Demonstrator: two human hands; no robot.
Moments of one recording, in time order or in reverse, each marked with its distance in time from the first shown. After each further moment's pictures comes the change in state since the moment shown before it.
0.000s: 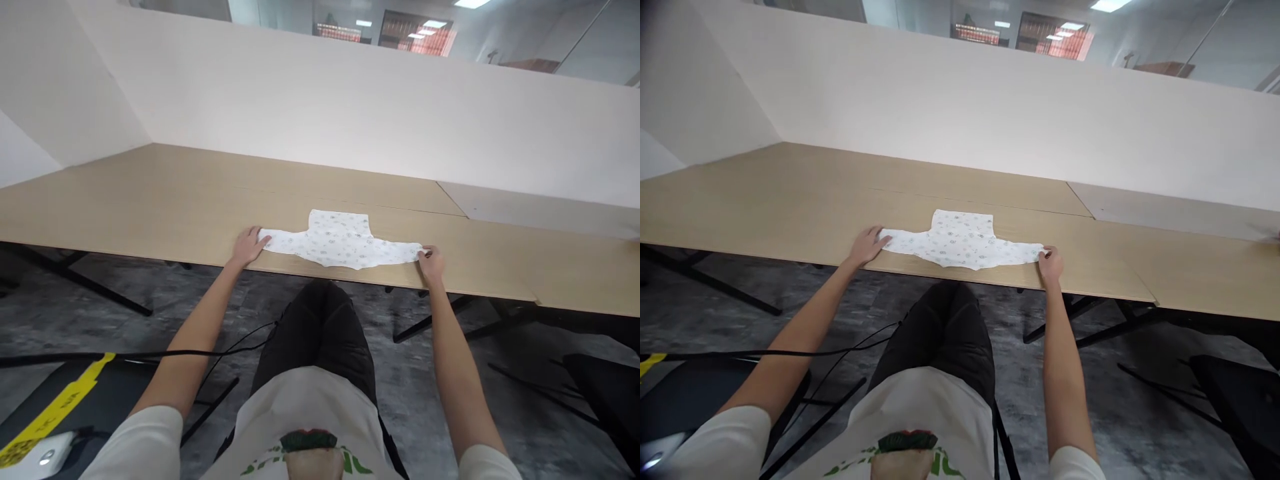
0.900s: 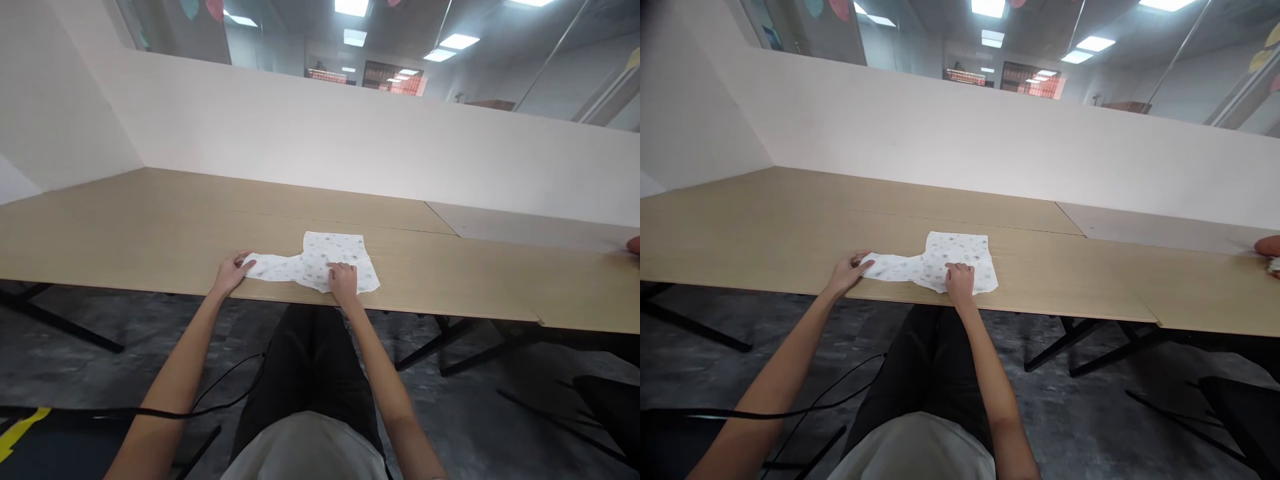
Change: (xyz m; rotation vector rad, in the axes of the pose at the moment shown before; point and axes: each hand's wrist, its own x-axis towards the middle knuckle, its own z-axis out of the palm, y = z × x) left_hand -0.005 -0.011 -0.009 -0.668 0.118 -0.131; right_hand -0.121 -0.192 0.093 -0.038 -0.174 -0.602
